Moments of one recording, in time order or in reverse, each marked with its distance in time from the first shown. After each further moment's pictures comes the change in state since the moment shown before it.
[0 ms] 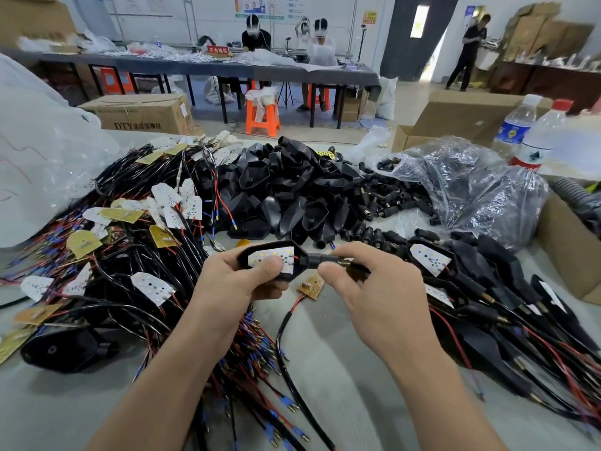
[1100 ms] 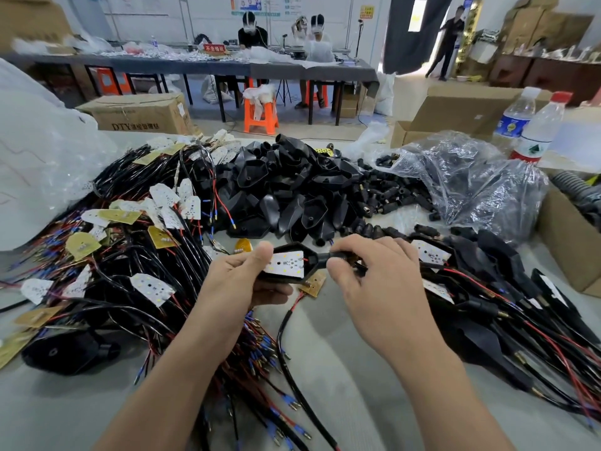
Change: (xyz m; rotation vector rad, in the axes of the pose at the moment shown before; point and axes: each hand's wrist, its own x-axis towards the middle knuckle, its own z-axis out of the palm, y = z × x) left_hand -0.003 0.006 0.008 -0.029 0.011 -0.094; right_hand 0.005 -0.002 0.000 -0.194 0.031 -0.141
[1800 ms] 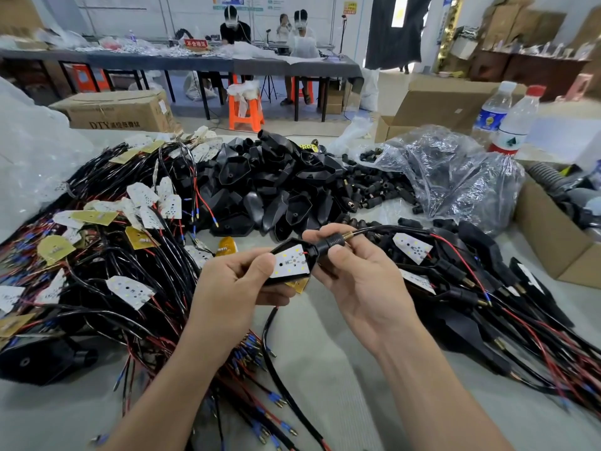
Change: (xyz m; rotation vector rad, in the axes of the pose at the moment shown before) left_hand -0.008 -0.011 0.016 0.152 0.022 0.171; right_hand 0.001 0.005 0.009 1.457 -0.163 0.551
